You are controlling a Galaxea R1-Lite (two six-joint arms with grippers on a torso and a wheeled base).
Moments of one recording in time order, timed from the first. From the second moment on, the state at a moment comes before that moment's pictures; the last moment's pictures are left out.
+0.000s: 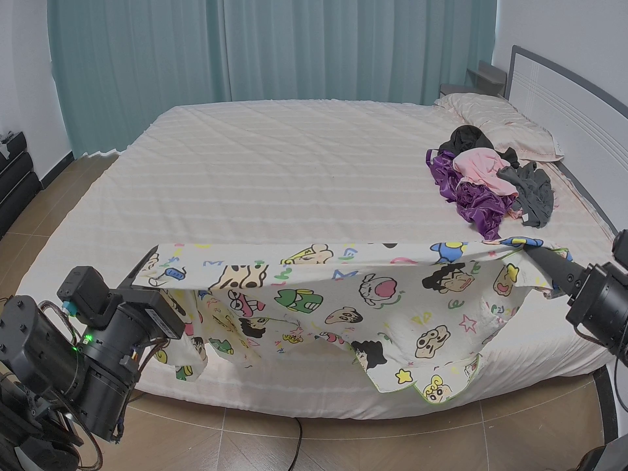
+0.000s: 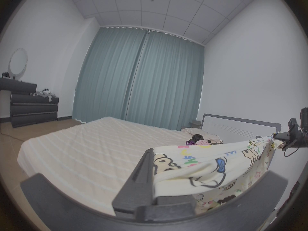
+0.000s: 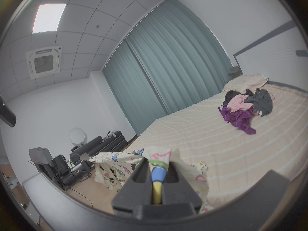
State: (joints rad) left arm -0.72 1.55 -0.16 -1.55 0.62 -0.10; right arm 0.59 1.15 -0.32 -0.89 -0.10 0.43
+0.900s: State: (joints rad) left arm -0.72 1.31 -0.41 -1.23 0.63 0.01; right arm 0.59 0.84 -0.63 -0.46 -0.12 0.32
